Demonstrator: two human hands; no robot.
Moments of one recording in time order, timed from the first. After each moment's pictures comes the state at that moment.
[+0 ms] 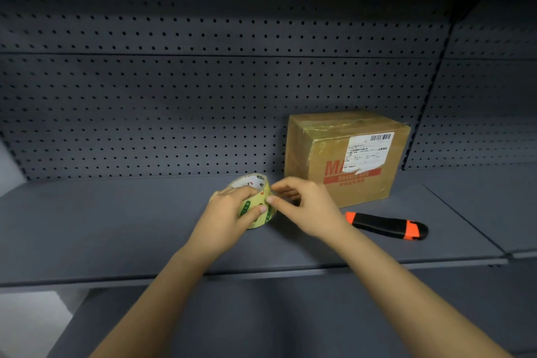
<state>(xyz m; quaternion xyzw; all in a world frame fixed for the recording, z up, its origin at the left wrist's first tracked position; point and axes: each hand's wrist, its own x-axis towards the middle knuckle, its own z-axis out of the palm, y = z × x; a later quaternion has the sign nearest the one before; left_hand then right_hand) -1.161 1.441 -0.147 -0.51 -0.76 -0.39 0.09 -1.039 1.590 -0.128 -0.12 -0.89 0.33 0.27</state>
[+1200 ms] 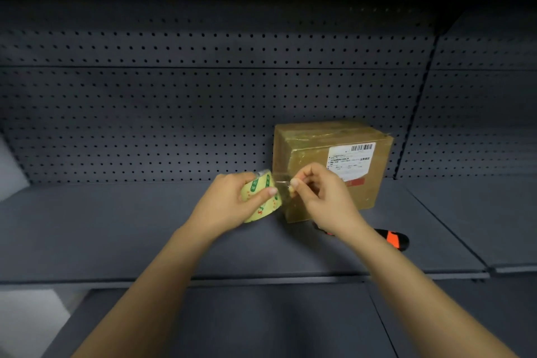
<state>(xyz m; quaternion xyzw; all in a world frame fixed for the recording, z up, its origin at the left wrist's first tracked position) -1.131 1.472 -0.096 -0.48 -0.79 -0.38 0.08 -0.996 1.623 -0.096 -0.13 -0.84 0.39 0.35</state>
